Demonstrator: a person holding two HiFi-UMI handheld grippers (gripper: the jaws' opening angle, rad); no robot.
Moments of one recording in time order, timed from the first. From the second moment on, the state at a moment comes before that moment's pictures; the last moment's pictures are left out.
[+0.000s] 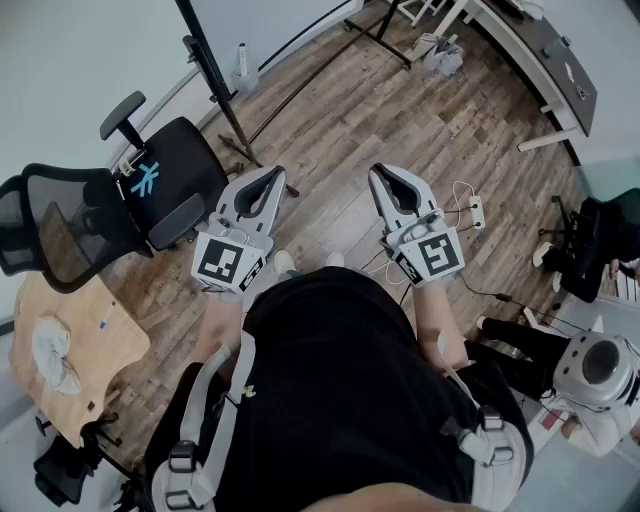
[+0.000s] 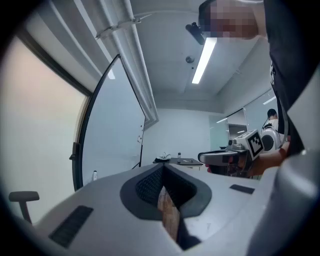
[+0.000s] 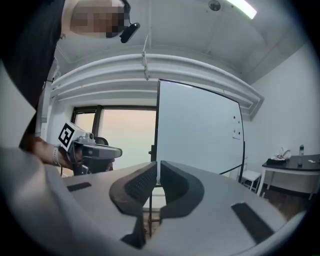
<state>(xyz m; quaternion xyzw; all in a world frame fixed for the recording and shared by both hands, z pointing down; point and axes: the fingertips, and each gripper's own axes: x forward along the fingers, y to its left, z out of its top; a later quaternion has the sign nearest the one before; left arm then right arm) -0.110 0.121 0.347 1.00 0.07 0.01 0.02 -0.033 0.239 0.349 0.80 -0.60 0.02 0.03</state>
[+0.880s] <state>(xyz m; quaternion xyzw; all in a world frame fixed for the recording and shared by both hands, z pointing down) -0.094 0.030 0.382 0.99 0.09 0.03 0.03 -0.002 0.158 0.381 0.81 -0.58 0.08 -0.02</state>
